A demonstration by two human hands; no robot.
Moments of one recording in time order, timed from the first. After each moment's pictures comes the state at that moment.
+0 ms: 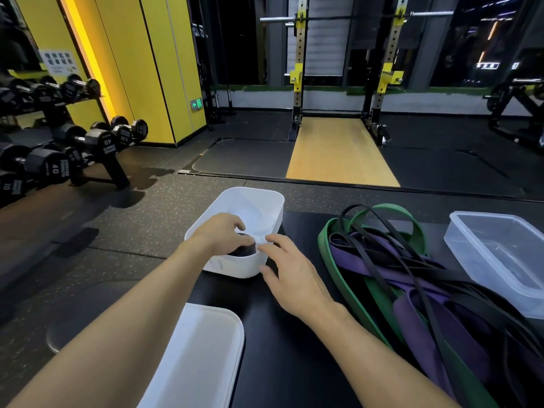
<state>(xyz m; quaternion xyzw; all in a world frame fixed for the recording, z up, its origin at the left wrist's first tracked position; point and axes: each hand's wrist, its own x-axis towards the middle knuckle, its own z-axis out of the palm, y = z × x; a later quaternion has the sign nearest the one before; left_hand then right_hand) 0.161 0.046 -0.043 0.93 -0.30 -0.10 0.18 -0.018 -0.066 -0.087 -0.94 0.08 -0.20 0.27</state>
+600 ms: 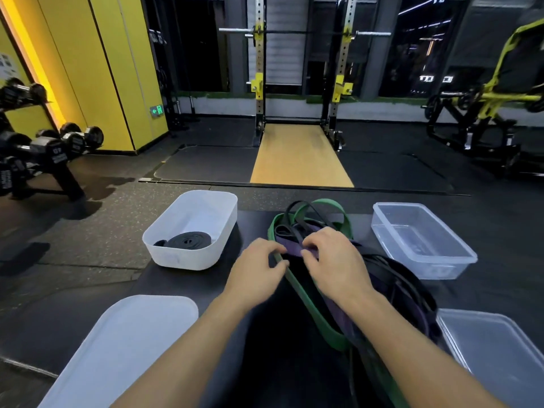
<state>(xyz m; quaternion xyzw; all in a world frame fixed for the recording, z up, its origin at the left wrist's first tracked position) -0.031 -0.006 -0.059 0.81 -0.43 -0.05 0.40 -0.159 -0.137 -0.030 -0.93 0.25 -0.25 0.12</state>
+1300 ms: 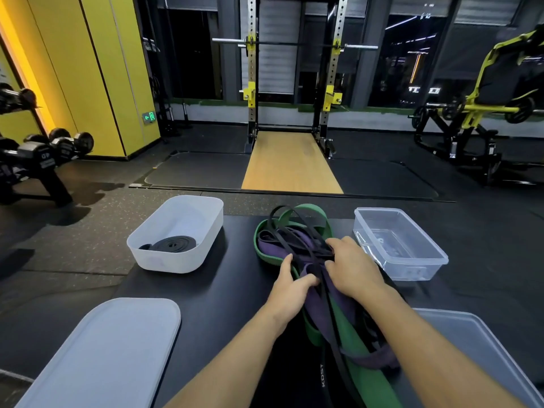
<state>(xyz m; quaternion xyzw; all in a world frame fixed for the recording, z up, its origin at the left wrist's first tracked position) -0.115 -0.062 -0.077 0.70 -0.24 -0.36 0.56 -0.203 -0.186 -0.024 -0.92 0.36 -0.09 0.14</state>
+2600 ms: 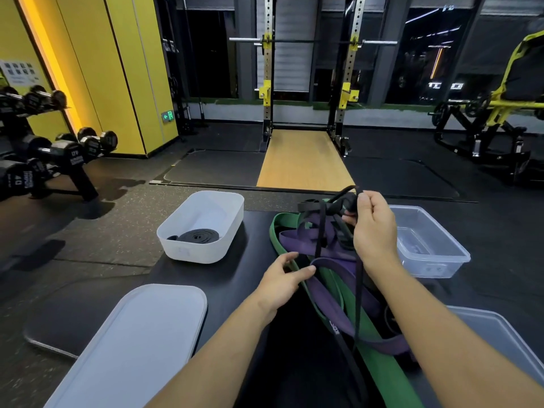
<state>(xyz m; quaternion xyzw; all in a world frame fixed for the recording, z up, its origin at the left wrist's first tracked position) -0.079 -0.023 -0.085 0.66 -0.22 -0.35 0.63 -0.179 -0.160 0.020 -0.69 0.28 -0.48 0.47</state>
